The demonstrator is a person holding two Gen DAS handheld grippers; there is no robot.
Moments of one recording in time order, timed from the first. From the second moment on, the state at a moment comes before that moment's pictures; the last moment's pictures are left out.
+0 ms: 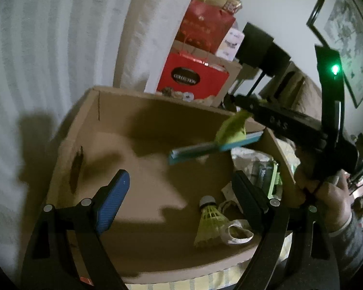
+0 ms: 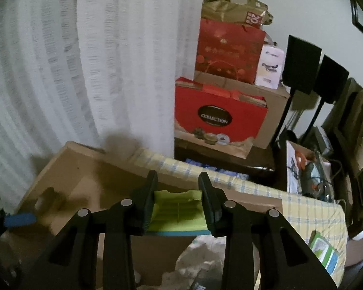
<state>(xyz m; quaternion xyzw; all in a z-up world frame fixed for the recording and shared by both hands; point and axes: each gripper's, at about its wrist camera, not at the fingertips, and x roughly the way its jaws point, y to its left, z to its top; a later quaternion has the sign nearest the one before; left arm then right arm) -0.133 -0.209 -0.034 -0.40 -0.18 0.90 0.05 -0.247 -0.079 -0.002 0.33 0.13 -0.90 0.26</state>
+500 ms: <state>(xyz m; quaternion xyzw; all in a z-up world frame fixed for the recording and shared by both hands) -0.134 -0.202 -0.043 -0.42 -0.19 0.89 0.05 -0.262 -0.103 -0.026 0.37 0.12 -0.89 0.23</state>
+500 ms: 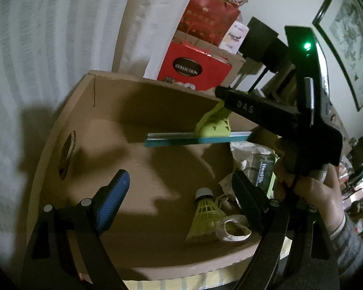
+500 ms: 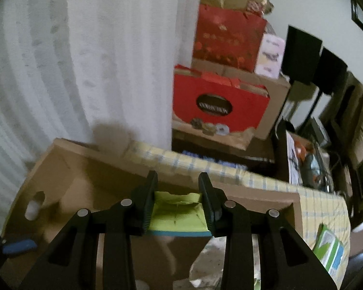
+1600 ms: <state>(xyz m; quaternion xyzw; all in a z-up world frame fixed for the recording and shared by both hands) -0.106 -0.185 -0.023 -0.42 -0.21 0.88 0.05 -0.173 0.003 -0.002 0.39 0.11 -0.87 0.28</state>
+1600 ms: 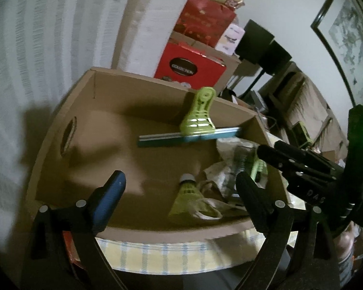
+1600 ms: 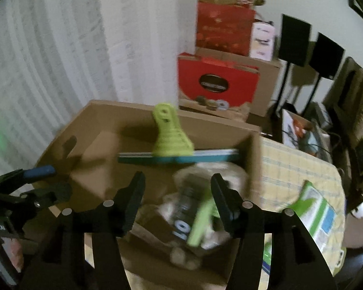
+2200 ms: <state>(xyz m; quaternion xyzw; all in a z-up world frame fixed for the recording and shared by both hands) -0.094 -0.091 -0.008 -0.43 -0.16 0.88 0.11 -0.168 0.147 -0.004 0.40 0.06 -0.90 0.16</state>
